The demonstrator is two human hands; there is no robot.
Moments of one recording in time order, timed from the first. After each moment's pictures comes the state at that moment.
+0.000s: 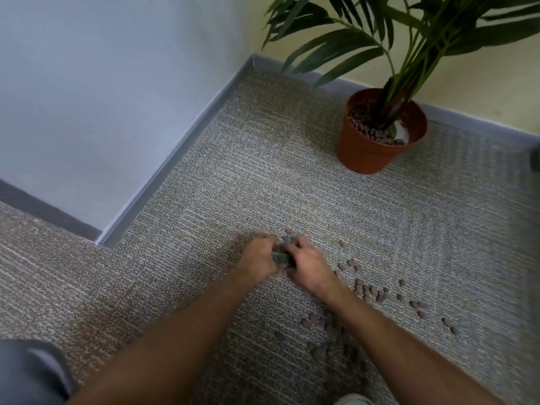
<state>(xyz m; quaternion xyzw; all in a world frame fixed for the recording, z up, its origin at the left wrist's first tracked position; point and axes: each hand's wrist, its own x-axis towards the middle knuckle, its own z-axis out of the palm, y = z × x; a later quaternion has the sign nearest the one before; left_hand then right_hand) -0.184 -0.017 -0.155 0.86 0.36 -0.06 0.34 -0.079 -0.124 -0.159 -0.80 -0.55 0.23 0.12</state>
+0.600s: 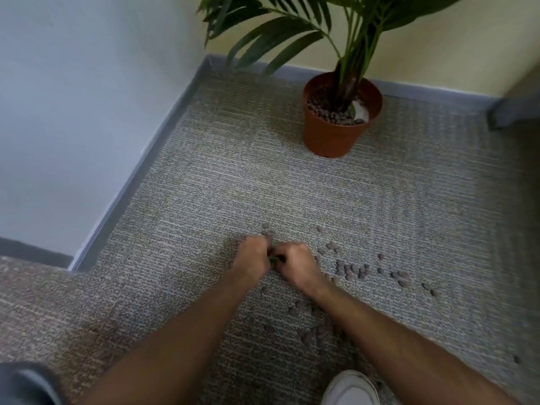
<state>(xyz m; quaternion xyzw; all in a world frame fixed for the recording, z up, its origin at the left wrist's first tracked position) -0.157 -0.037 -0.152 0.90 0.33 -0.15 0.23 -0.083 -0.145 -0.154 -0.82 -0.45 0.26 0.25</state>
